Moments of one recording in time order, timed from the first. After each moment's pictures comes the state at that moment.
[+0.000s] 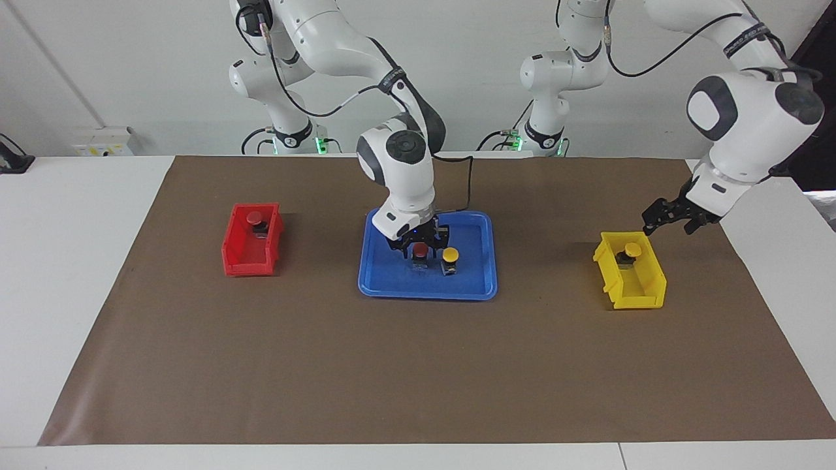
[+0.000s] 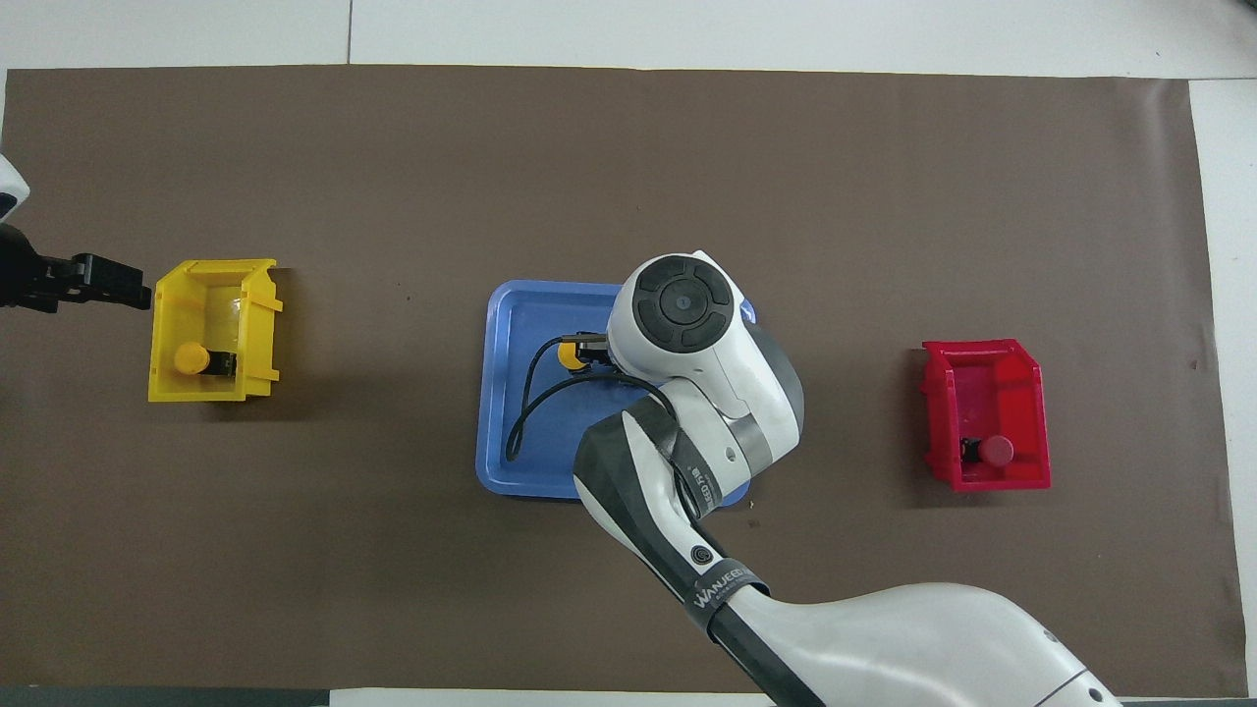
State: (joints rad) left arm -0.01 0.04 0.05 -1.74 -0.02 1.75 0.13; right arm 0.64 0.38 -0.03 -1.78 0.09 2.22 0.61
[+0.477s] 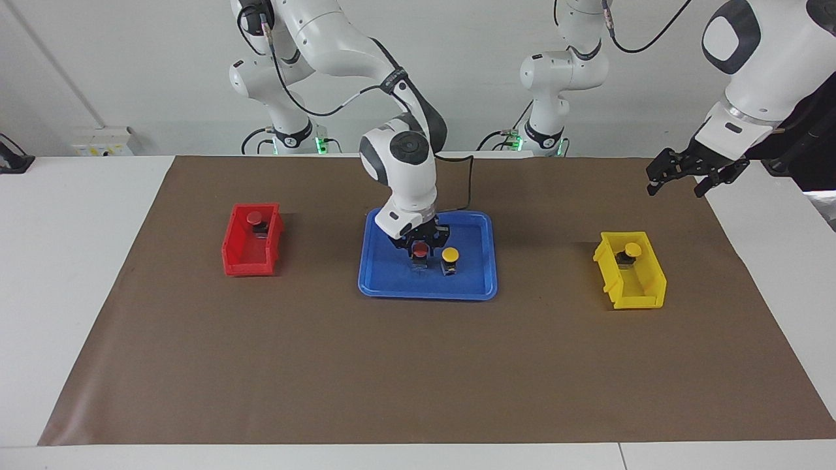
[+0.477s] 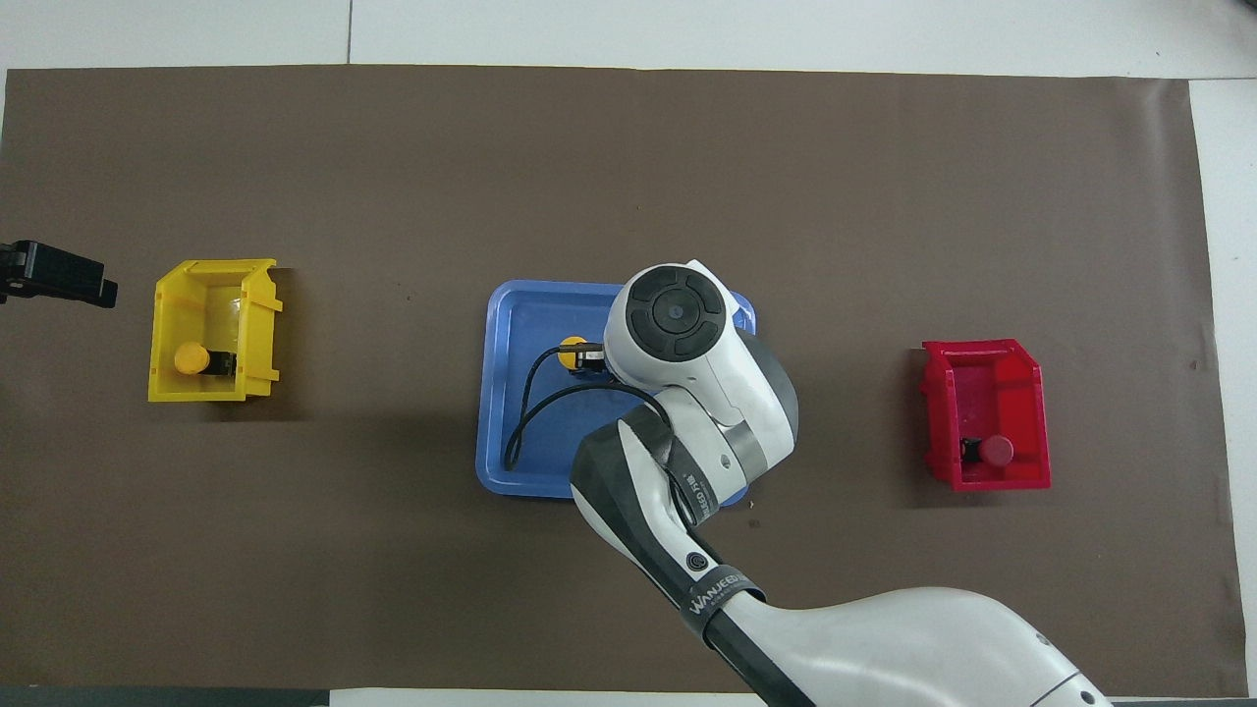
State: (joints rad) left arm -0.02 0.01 0.01 -1.61 -0.02 1.59 0.13; right arm 0.64 0.38 -0.03 -1.79 0.09 2.22 0.61
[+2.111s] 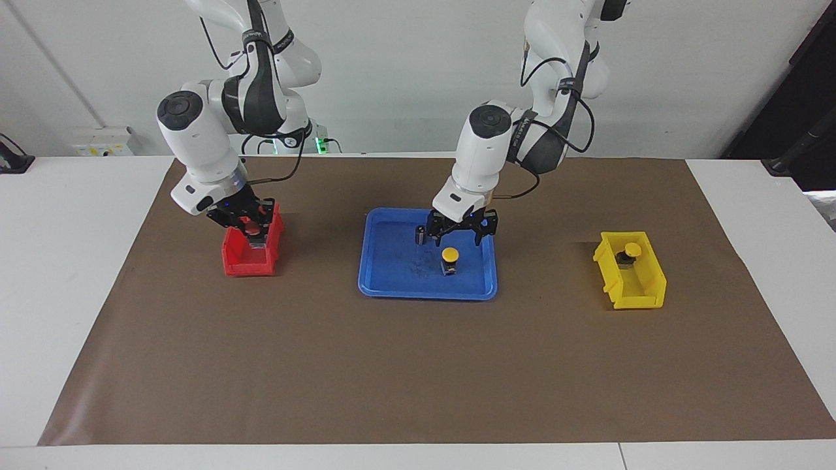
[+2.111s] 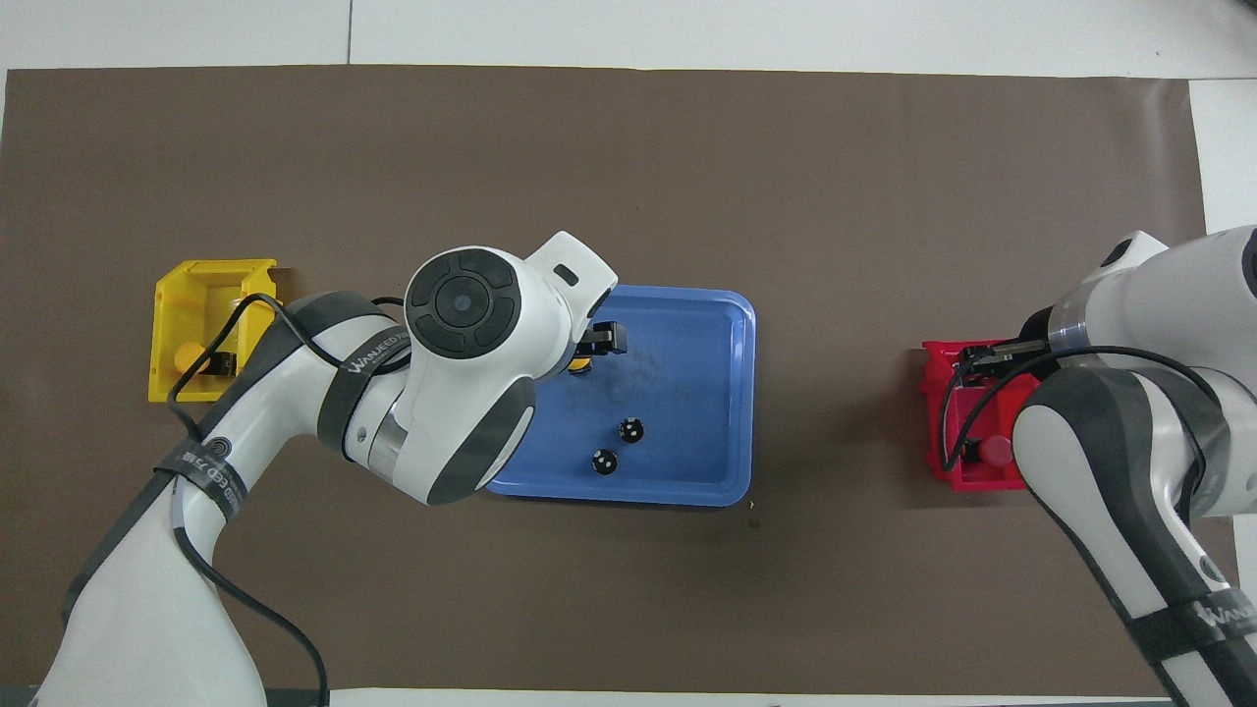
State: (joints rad) left arm -0.67 0.24 -0.01 -1.86 -0.04 2.19 -0.62; right arm 0.07 -0.08 -0.06 -2.17 0.01 2.05 -0.06
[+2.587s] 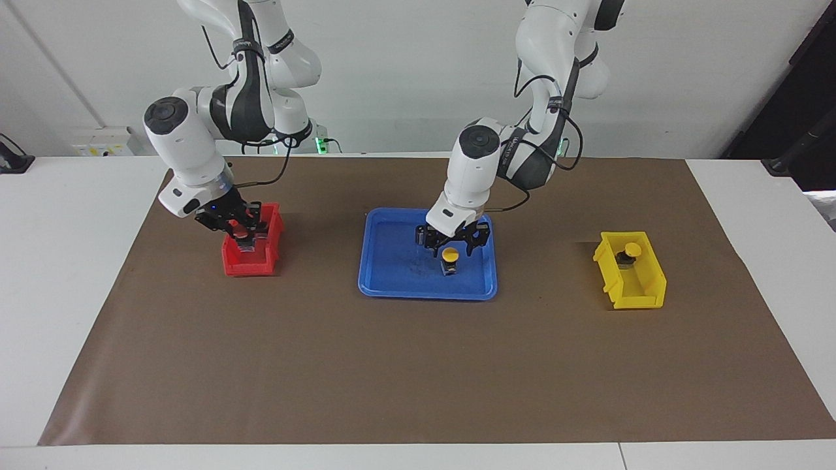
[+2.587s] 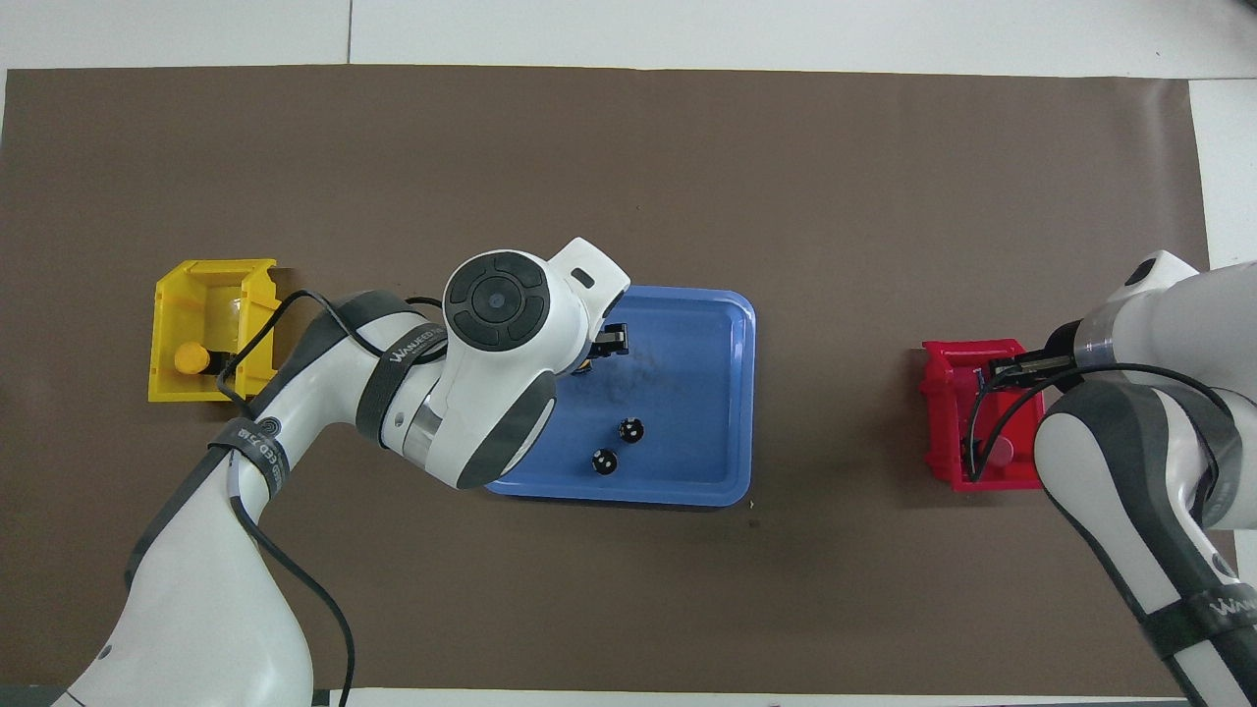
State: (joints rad) left arm -0.67 0.30 0.00 -1.85 -0.04 2.22 -0.63; right arm 0.01 -0.08 -0.06 -2.27 0.01 2.16 -0.14
